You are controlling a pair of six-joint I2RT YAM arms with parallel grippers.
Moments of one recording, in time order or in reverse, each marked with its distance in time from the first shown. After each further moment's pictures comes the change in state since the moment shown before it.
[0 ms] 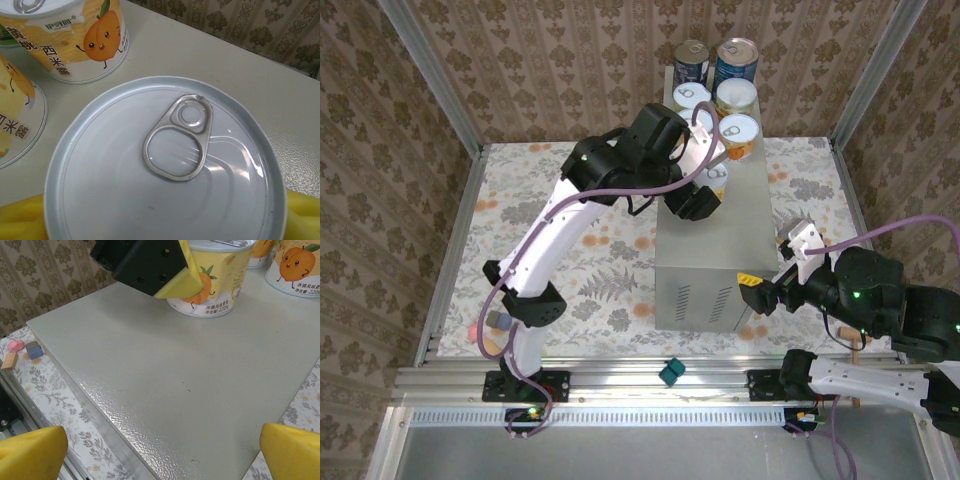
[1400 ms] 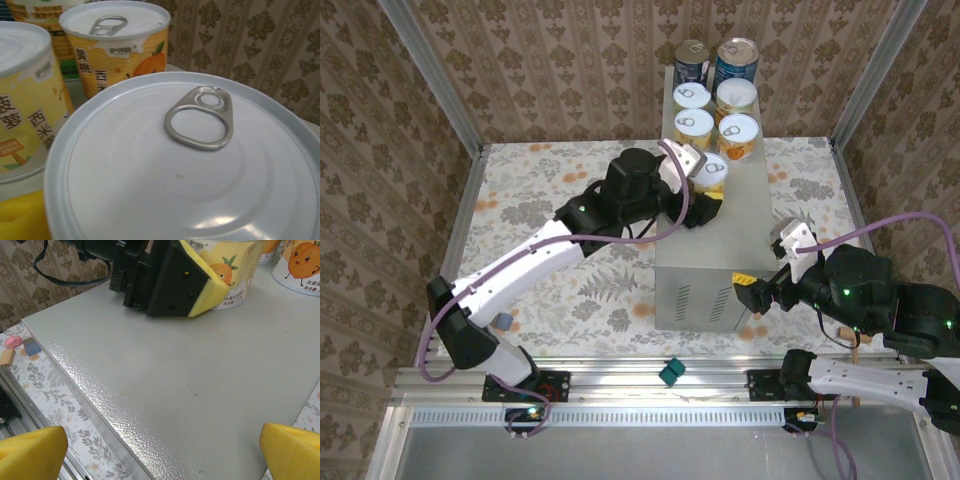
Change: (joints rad) left arm 0.009 -0.461 -1.083 1.048 -0.072 -0.144; right arm 0.000 0.024 -0.007 0.006 0.000 -0.001
